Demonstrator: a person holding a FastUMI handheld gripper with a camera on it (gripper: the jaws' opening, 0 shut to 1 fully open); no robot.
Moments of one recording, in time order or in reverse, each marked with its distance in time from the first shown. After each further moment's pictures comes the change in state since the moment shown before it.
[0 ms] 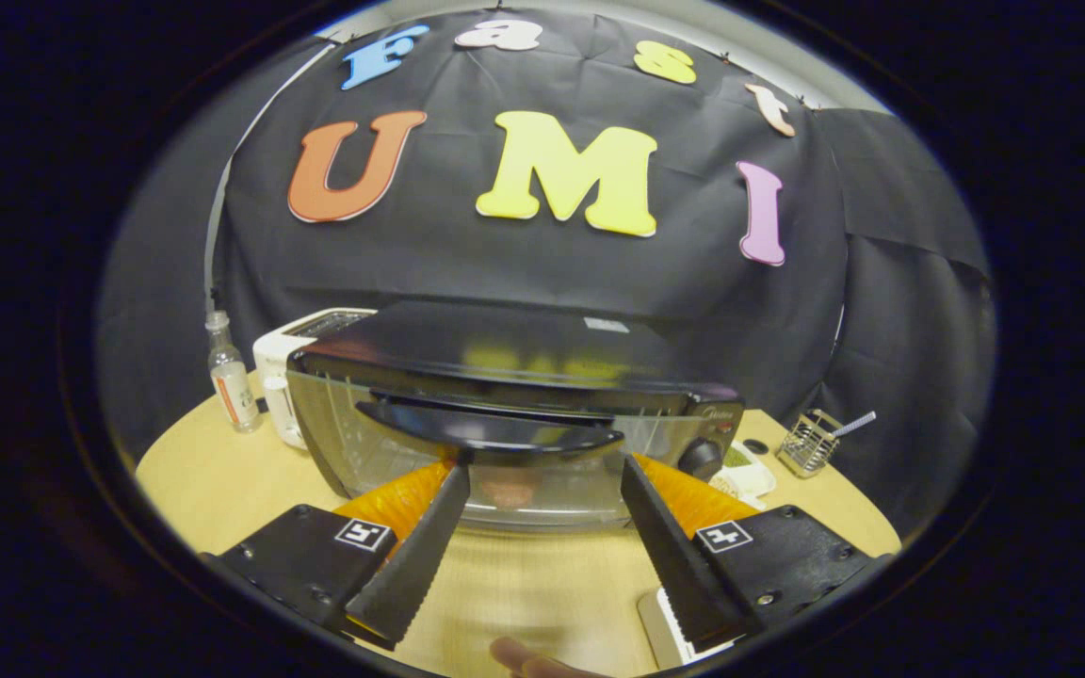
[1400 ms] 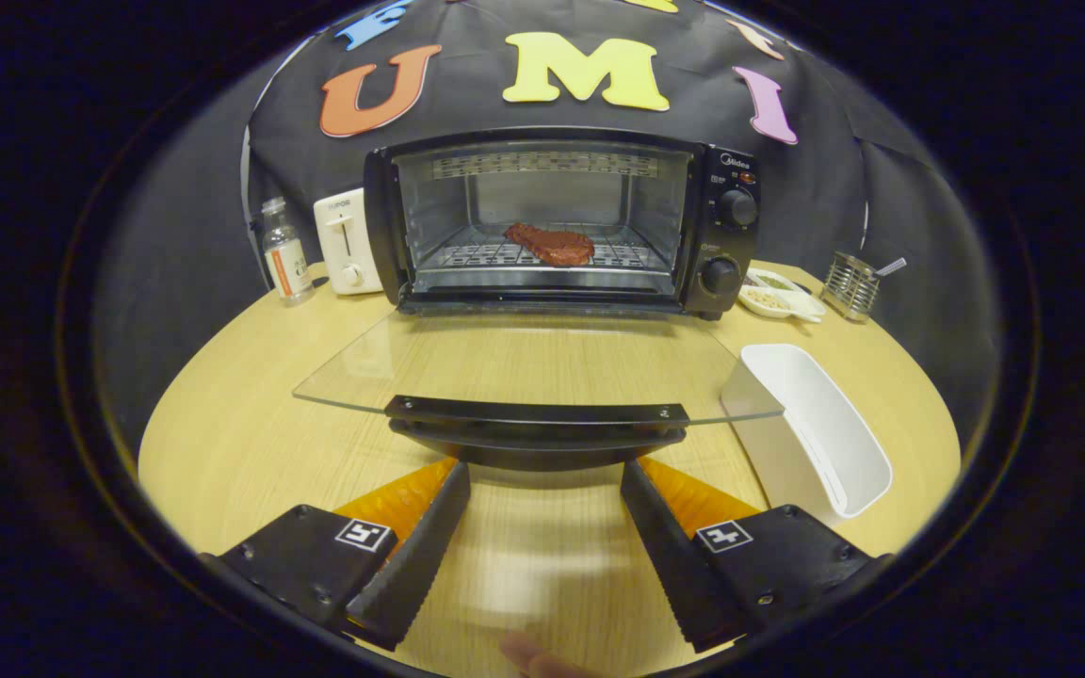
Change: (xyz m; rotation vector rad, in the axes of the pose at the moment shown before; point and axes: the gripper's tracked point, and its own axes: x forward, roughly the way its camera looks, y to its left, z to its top) arm -0.074 0.036 -0.194 0.059 0.348 0.121
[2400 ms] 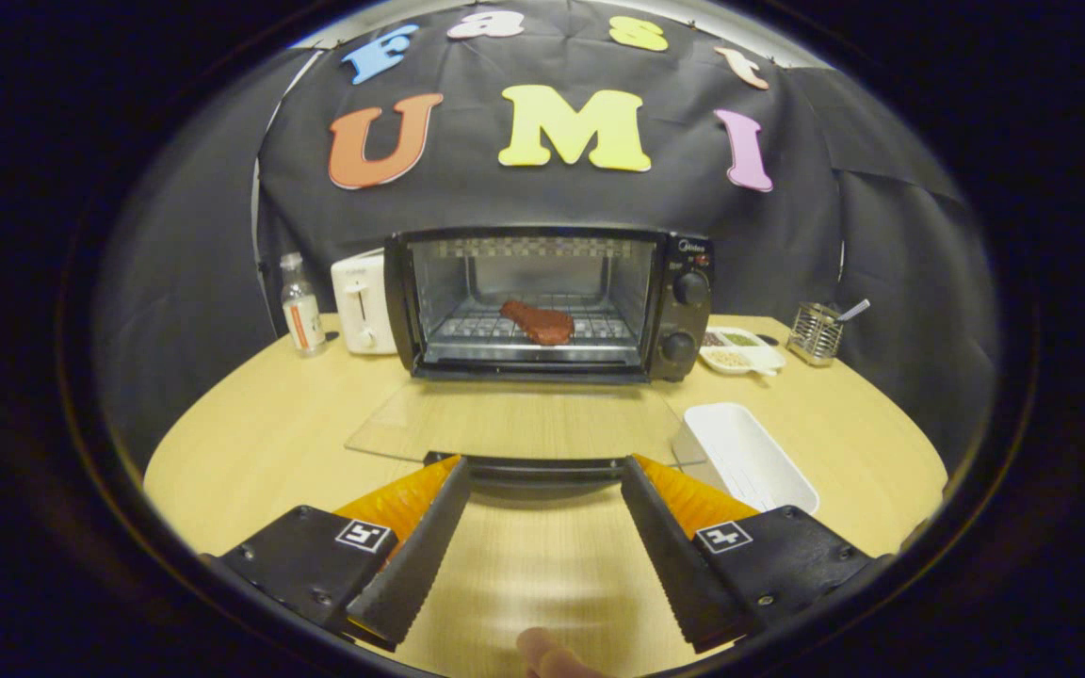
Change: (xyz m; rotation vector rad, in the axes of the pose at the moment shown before) arm -0.053 -0.004 0.021 -0.007 -0.136 -0.014
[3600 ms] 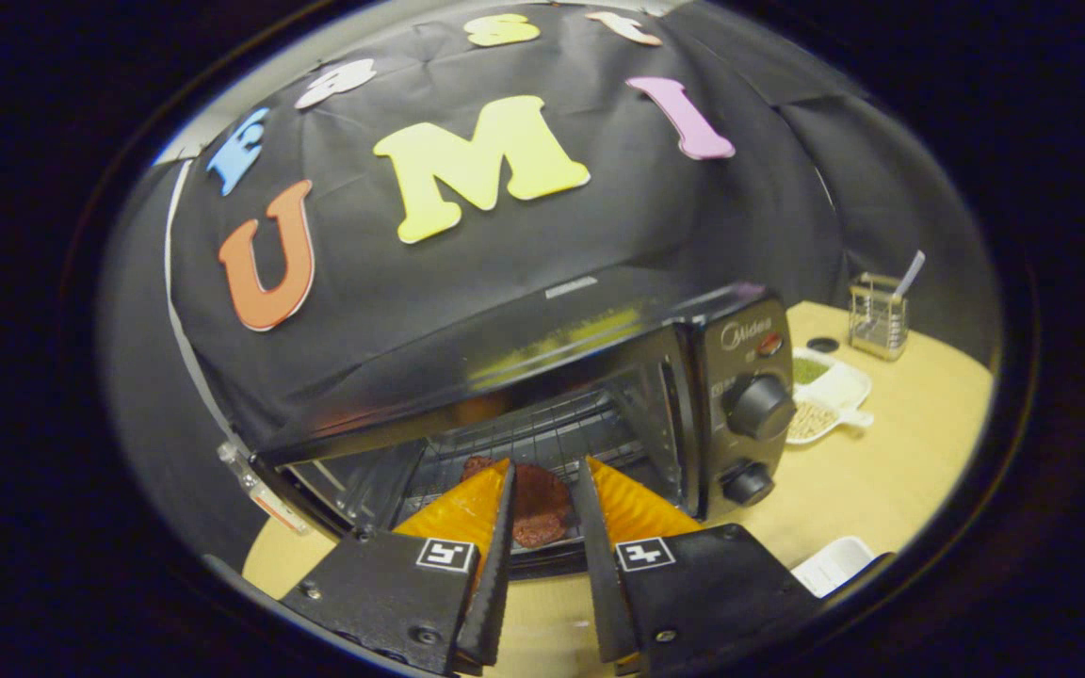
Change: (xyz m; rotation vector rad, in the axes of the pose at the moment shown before) arm 0.125 -0.029 0.175 0.299 -0.223 0.052
